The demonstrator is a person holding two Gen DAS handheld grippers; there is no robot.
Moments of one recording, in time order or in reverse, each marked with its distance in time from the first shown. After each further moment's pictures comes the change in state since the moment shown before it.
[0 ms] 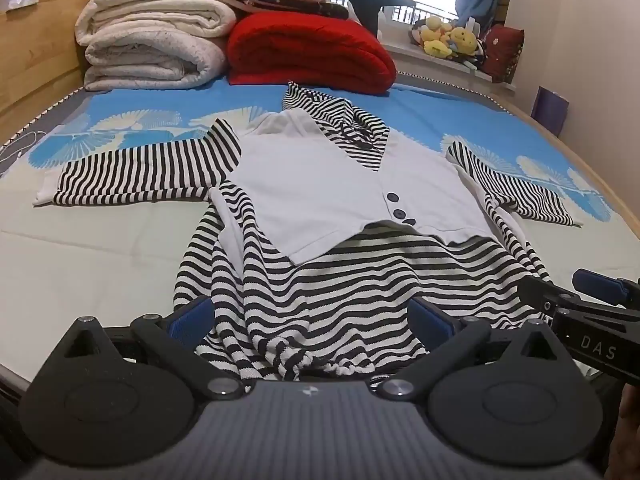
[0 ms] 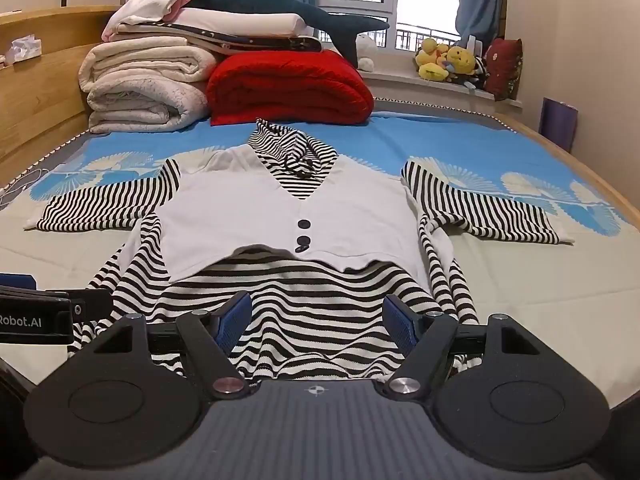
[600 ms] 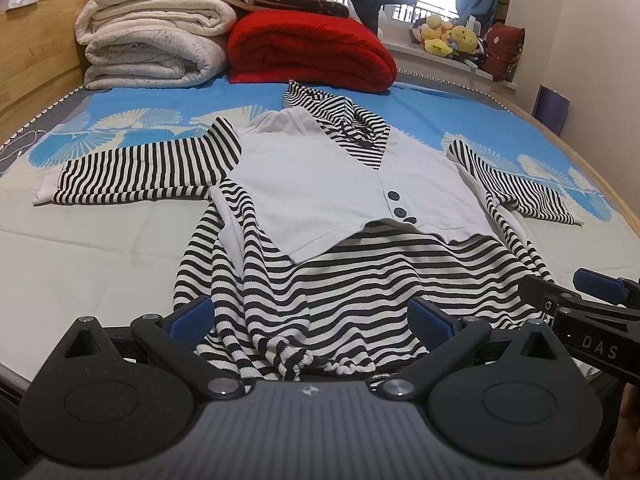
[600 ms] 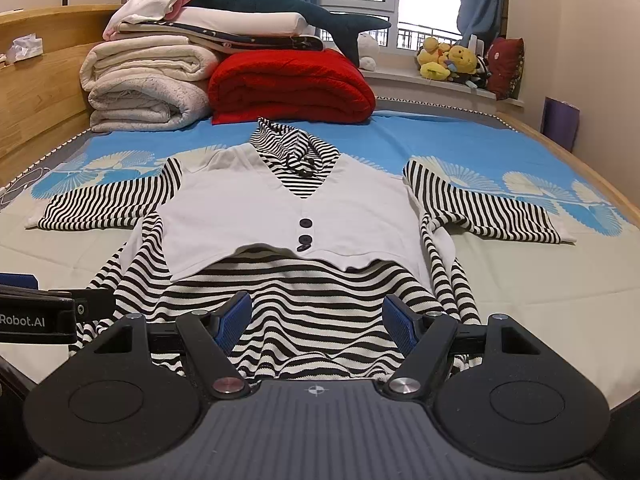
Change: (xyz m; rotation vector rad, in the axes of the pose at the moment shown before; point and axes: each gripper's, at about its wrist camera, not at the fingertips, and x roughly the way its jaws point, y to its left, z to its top) left arm 0.002 0.001 0.000 -0.001 0.005 0.001; right arm 0.000 0.001 0.000 -0.003 -0.002 0.000
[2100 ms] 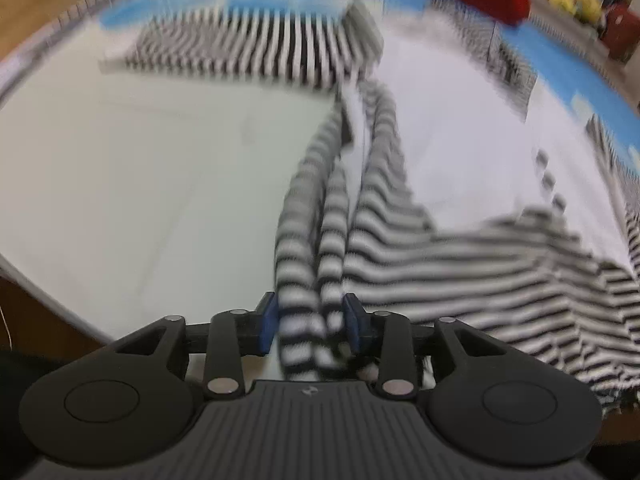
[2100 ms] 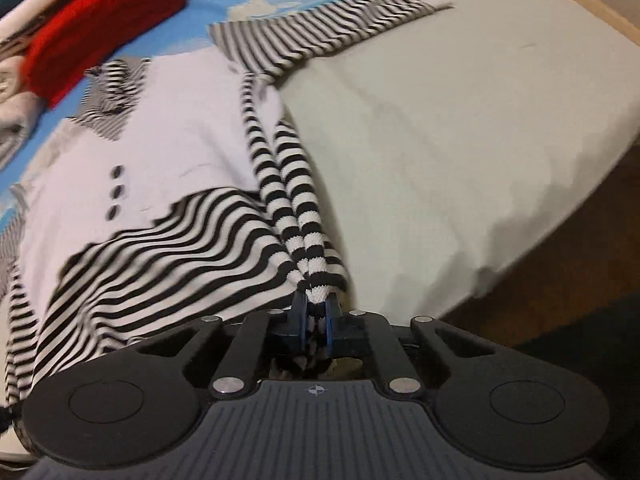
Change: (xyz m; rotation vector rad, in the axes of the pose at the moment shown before) left arm 0.066 0.106 0.000 -0.202 0.284 0.195; right arm 0.071 -0.141 -0.046 0.566 0.439 -0.172
